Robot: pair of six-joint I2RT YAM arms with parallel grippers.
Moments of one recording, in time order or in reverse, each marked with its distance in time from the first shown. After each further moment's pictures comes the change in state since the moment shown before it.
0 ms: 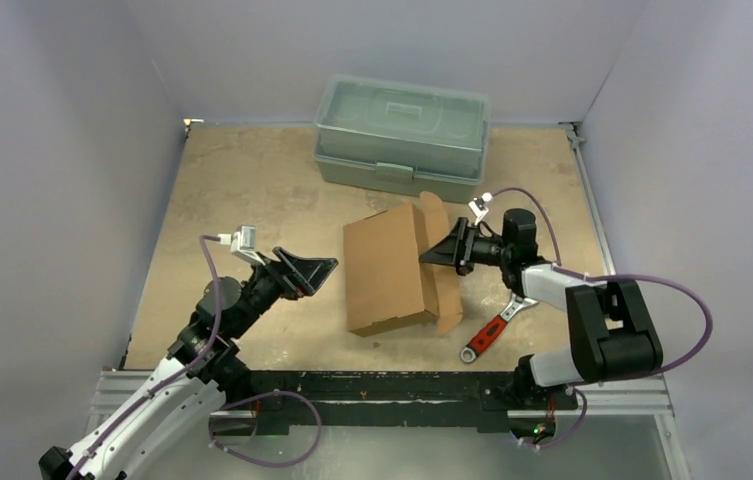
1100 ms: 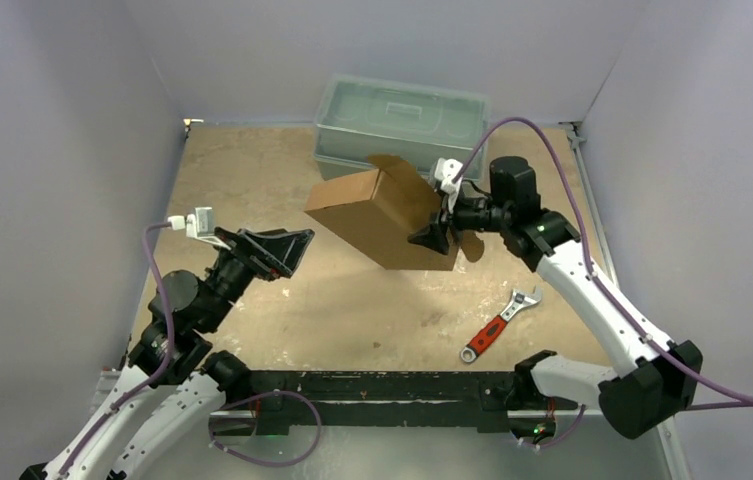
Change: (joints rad) left arm 0.000 0.015 0.333 -0.148 -0.114 0.153; right arm 0.307 -0.261 0.607 -0.890 0.309 -1.320
